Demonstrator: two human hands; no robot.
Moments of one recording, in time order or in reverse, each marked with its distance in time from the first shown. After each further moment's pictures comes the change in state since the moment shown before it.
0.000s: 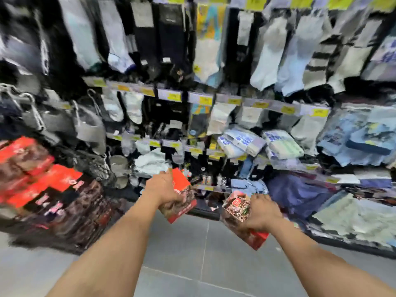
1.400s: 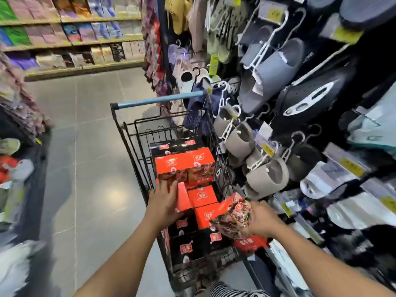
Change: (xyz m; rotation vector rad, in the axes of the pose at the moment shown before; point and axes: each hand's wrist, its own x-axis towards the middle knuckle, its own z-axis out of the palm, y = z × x) left_hand 0.032 -0.512 -0.055 -0.018 0.392 -0.724; right_hand 0.314 -0.610 -0.055 -0.194 -0.295 -0.774
